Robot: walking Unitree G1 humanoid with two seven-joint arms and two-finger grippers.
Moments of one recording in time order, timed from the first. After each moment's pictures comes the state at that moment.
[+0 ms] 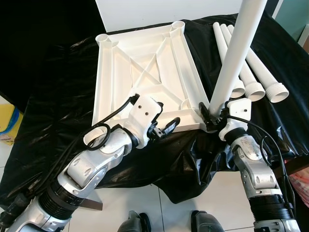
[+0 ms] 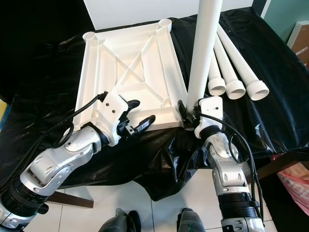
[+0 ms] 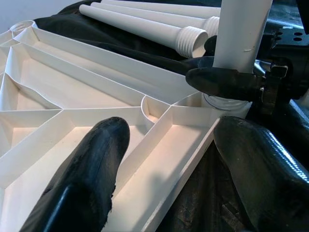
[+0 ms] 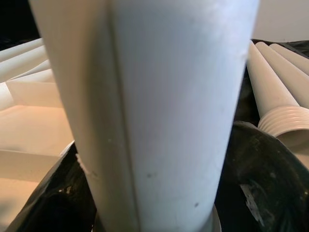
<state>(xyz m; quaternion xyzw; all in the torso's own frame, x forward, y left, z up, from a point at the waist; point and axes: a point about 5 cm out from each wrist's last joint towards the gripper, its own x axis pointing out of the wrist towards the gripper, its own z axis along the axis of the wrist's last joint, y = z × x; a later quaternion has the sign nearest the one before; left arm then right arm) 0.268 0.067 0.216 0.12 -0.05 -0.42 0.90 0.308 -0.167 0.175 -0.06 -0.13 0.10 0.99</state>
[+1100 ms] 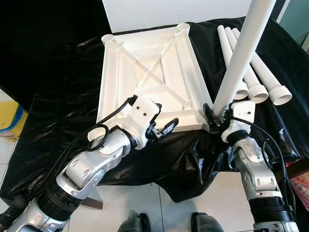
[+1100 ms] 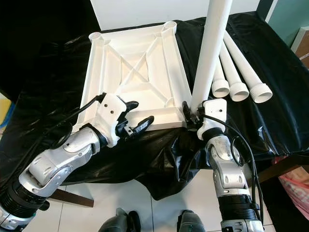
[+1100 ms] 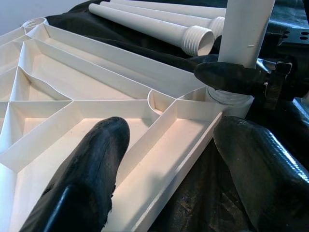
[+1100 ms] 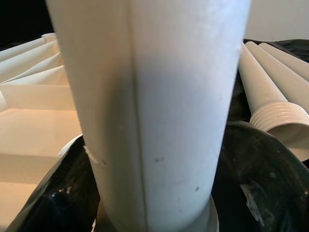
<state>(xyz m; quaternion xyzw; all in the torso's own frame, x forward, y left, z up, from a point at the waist) 0.267 0.070 0.214 0.11 -0.05 -0.41 0.90 0.306 -0.174 0.170 -0.05 -0.13 0.06 0.99</state>
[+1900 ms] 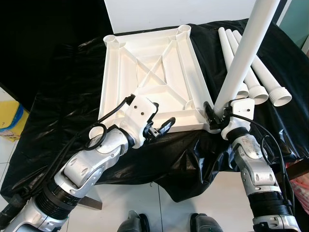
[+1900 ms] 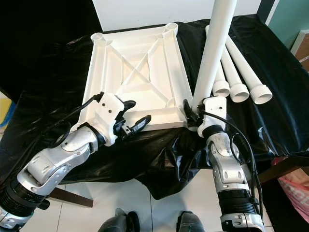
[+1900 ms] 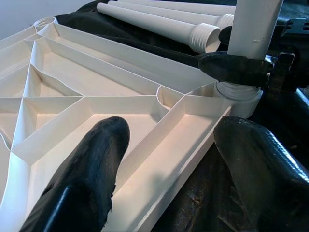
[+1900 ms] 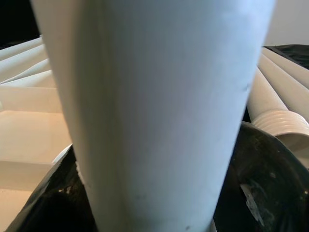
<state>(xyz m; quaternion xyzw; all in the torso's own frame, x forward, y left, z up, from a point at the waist) 0.271 0.074 0.212 0.12 -0.04 -0.41 0.91 0.315 -0.178 0.172 -0.06 -0.13 0.06 0.99</state>
